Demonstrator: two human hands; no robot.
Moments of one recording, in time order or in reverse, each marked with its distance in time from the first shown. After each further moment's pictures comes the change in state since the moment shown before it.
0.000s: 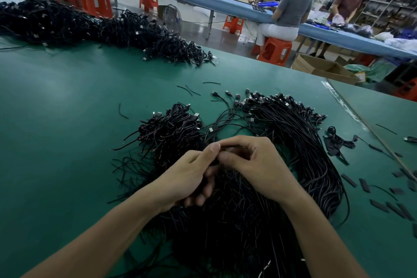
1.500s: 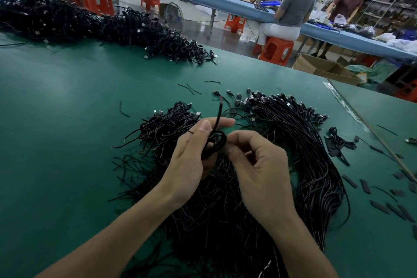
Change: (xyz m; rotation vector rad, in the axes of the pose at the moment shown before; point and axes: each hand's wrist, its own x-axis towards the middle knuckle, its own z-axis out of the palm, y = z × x) left_hand -0.007 0.023 0.017 -0.271 0.256 0.513; right_hand -0.022 -0.038 0.031 0.073 0.388 -0.144
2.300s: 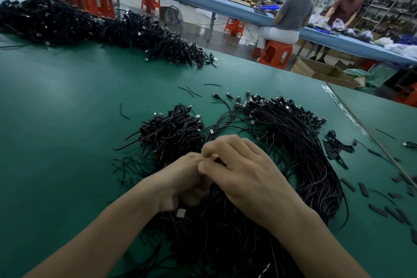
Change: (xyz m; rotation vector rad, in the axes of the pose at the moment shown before) left_hand 0.004 -0.008 -0.019 0.125 -0.167 -0.753; right_hand 0.011 -0.007 -0.010 -0.895 -0.399 -0.727
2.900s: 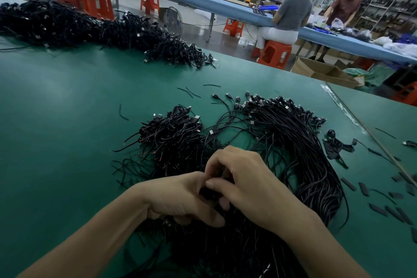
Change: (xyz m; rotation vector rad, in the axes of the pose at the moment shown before) left_hand -0.009 -0.008 -0.016 0.349 -0.481 0.069; right_hand -0.007 0.004 0.003 0.594 -0.289 0.521
